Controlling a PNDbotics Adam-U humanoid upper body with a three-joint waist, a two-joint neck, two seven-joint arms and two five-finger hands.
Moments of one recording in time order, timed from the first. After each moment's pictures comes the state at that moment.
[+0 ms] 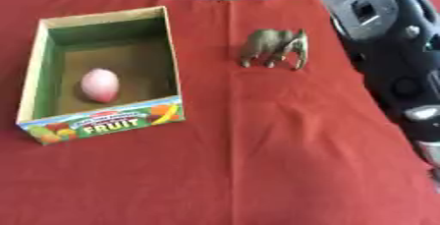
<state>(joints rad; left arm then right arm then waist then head) -0.39 0.24 -0.07 -1.98 -0.12 -0.26 0.59 -0.97 -0.71 0.23 -1.60 0.51 0.09 0.49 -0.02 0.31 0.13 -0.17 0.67</state>
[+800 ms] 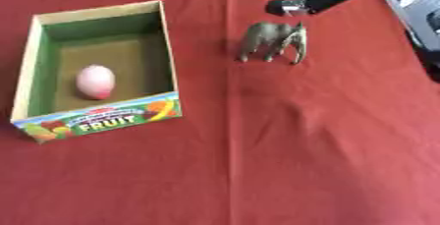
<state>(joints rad) -0.39 0.24 -0.07 -1.98 -0.12 -0.26 0.59 -0.84 -0.89 0.19 -1.53 0.49 -0.02 0.59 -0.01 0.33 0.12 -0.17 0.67</state>
